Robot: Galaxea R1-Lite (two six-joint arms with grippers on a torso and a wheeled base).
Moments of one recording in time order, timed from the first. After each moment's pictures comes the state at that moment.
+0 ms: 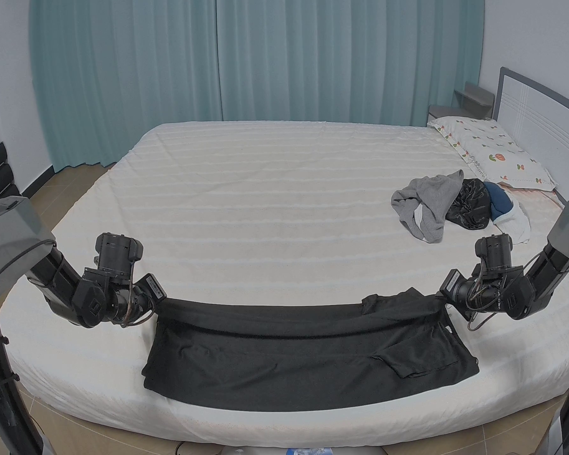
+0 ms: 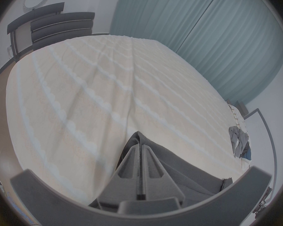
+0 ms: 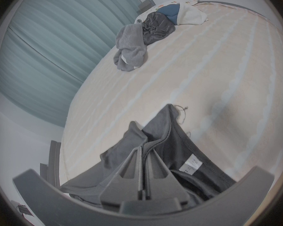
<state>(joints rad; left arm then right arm) -0.14 2.08 -0.81 -0.48 0.14 -0.76 0.09 2.13 -0.77 -0.64 0.09 0.80</state>
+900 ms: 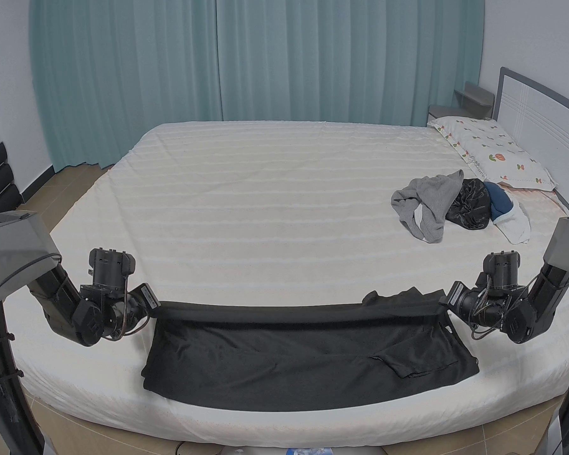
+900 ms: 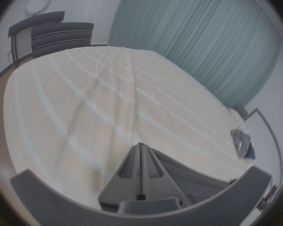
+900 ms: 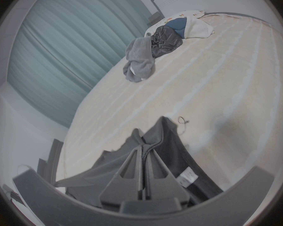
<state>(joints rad) -0.11 2.13 -0.69 -0.72 0.18 -0.67 0.07 2.17 -0.60 -0.95 0.09 0.68</state>
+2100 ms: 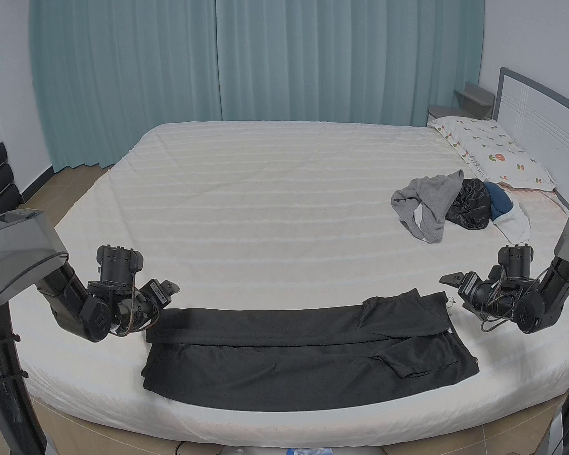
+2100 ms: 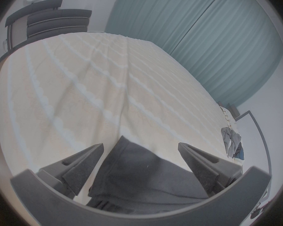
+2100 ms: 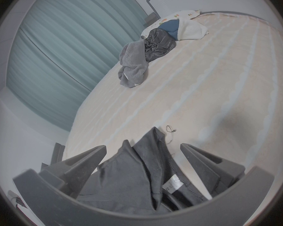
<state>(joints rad) -0.13 2.15 -0.74 -0.69 0.07 -0.77 -0.03 2.16 -0.63 -0.93 0.18 0.71</state>
